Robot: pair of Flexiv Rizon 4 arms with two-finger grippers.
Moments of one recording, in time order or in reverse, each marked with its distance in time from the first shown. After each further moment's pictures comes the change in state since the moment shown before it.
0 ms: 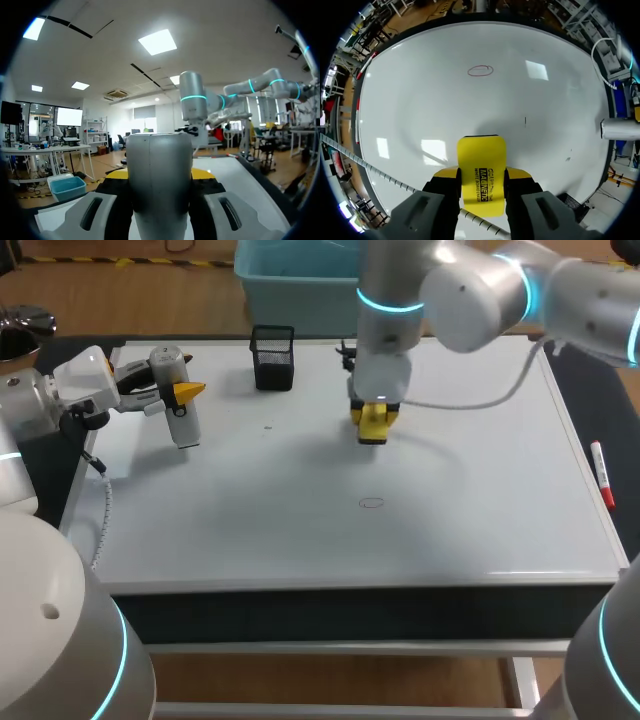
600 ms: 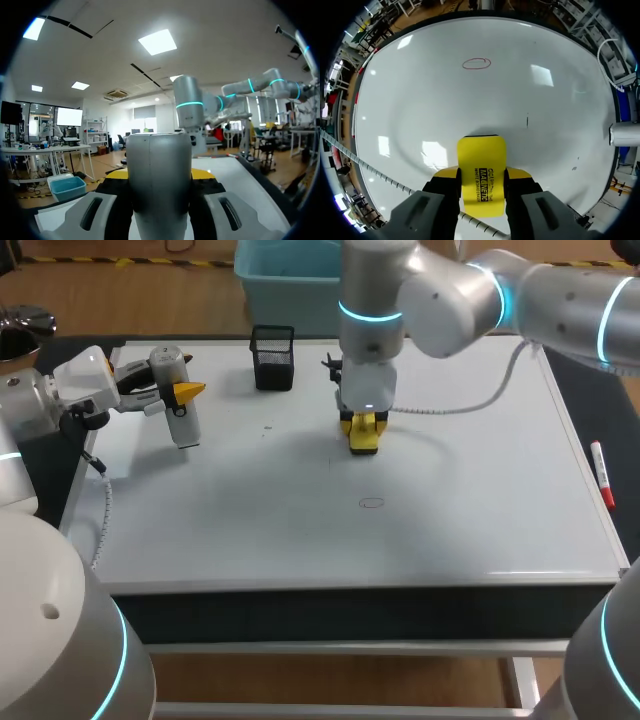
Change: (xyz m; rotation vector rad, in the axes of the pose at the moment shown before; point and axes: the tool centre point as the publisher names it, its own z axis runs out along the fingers) left arm 0.000 0.000 0.000 0.000 0.000 0.000; right arm -0.009 -0.001 0.027 -0.049 0.038 -0.047
